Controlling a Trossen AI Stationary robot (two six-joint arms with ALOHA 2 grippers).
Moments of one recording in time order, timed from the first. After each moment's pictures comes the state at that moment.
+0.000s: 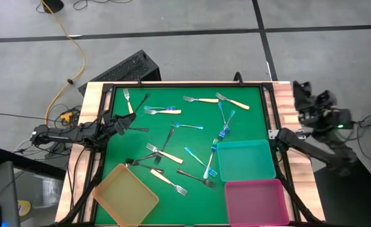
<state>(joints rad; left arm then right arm) -0.08 0.01 0.02 0.06 -0.69 -0.82 -0.55 0.06 0.57 0.24 -0.02 0.37</state>
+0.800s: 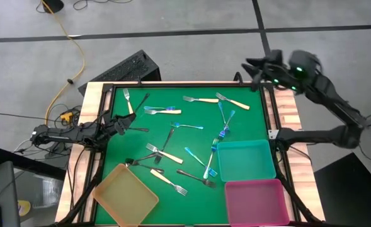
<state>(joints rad) -0.08 0.01 0.02 0.06 -0.69 -0.82 -0.55 0.99 1.40 -0.58 0.10 0.05</state>
